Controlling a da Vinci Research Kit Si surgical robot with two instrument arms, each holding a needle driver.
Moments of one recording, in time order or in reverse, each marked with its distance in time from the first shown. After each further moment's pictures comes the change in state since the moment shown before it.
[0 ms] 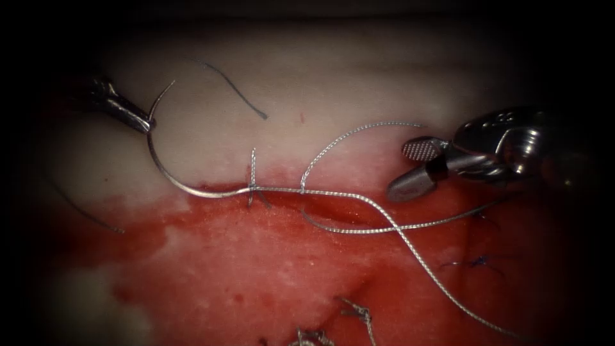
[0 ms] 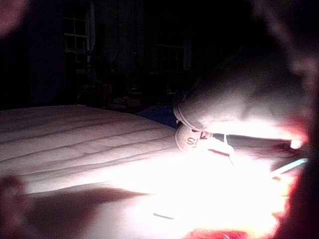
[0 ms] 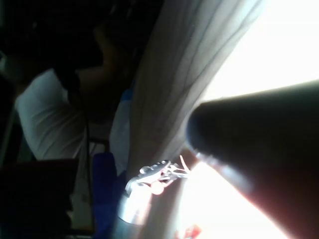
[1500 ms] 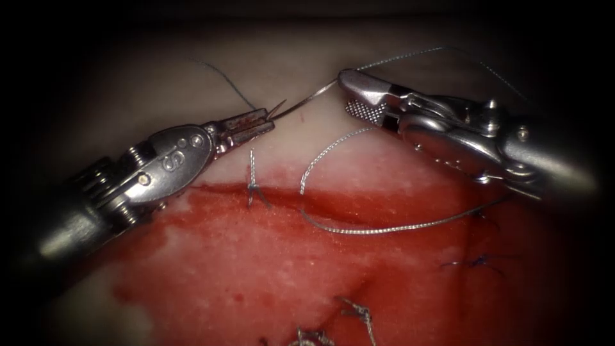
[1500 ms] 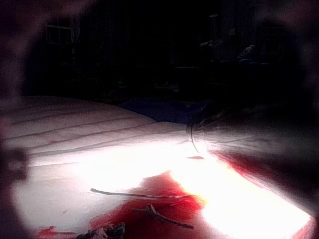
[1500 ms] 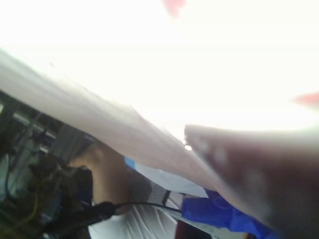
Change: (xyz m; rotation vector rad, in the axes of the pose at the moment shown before) right arm -0.001 -0.004 0.008 -0.409 -0.576 1.225; left arm -0.001 0.005 0.012 0.865 0.344 0.779
